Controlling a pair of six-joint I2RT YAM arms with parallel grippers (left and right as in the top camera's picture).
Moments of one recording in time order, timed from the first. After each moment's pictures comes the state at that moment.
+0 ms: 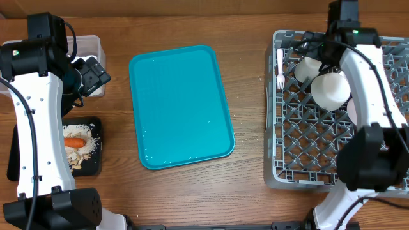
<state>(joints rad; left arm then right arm) 0.18 1.69 1.88 -1.49 -0.04 -0.56 -0.06 1.94 1.82 -0.95 0.11 0.32</state>
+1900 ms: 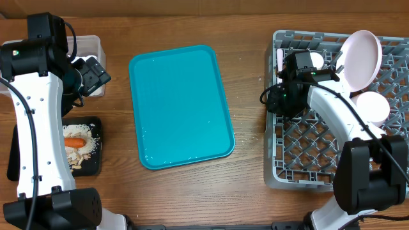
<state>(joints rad) 0.18 1.69 1.88 -1.49 -0.04 -0.56 0.13 1.80 1.28 -0.87 -0.19 0.33</state>
